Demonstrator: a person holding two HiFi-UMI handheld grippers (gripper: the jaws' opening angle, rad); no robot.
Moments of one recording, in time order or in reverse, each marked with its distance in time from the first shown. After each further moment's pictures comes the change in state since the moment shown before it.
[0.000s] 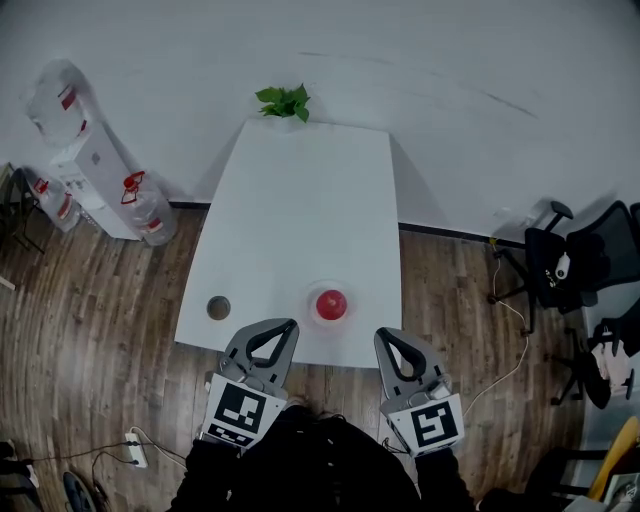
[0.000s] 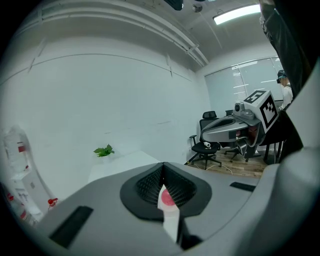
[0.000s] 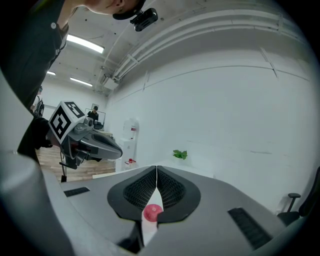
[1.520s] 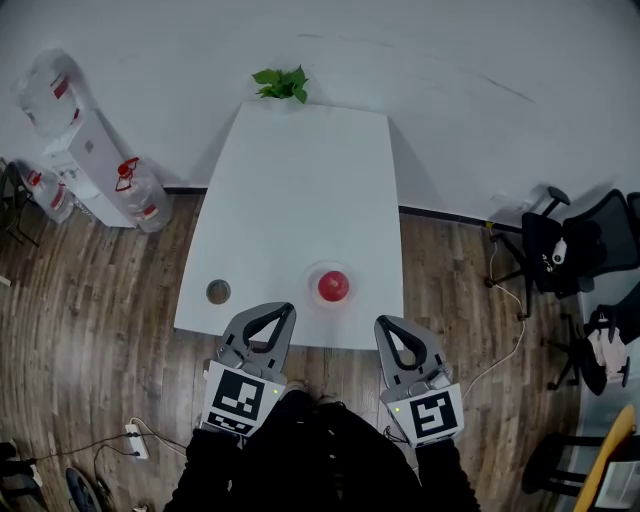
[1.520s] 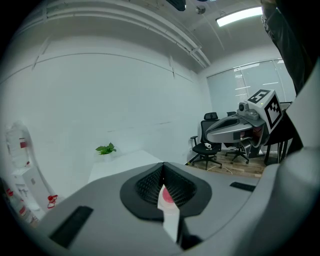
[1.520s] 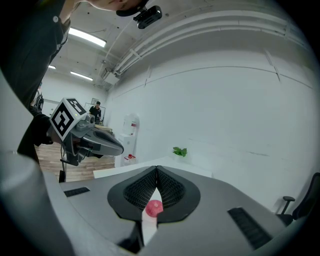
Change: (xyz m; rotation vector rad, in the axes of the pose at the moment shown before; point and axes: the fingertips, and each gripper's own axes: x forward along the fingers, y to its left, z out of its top) left arm -0.011 0.008 -0.014 -0.026 -0.007 0.011; right arm 0.000 0.019 -0.005 -0.027 0.049 -0.018
